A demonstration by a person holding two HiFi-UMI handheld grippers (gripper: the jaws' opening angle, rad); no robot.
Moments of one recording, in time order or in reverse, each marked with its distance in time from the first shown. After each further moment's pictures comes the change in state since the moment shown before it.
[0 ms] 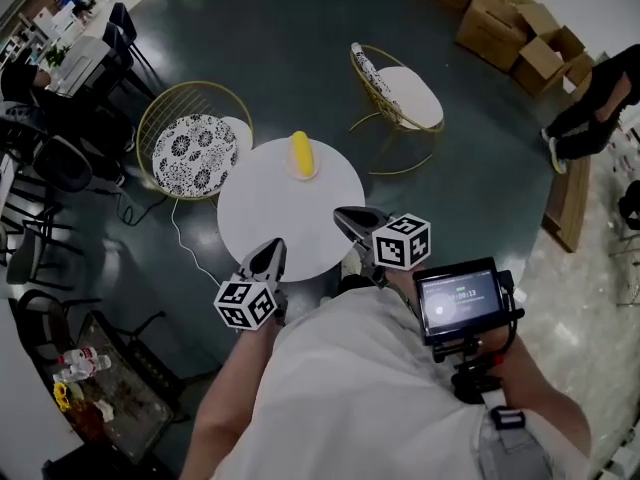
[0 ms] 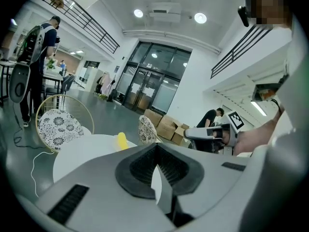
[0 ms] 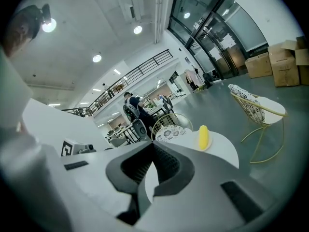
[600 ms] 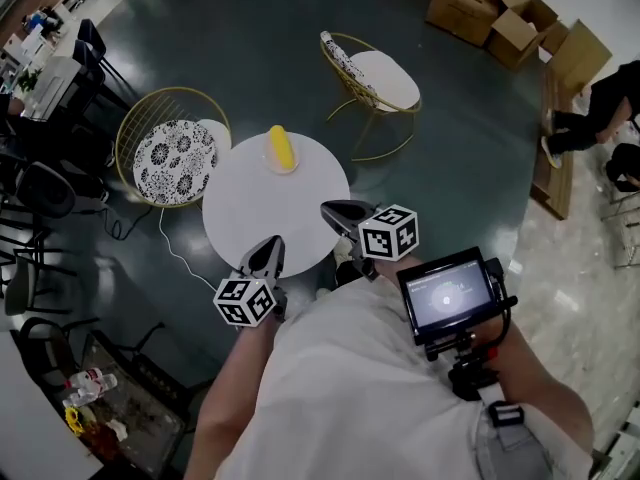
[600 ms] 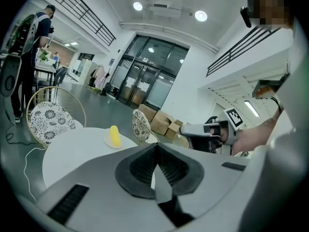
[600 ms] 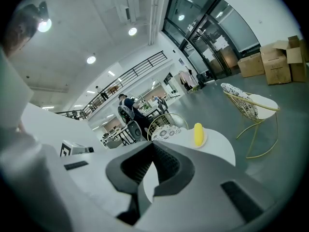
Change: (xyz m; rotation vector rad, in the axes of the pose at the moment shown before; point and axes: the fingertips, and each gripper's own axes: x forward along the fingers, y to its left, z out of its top) left arm 0.028 -0.016 -0.012 -0.010 0.063 -0.073; right arm -0.006 -0.016 -0.001 0.042 -0.013 -0.056
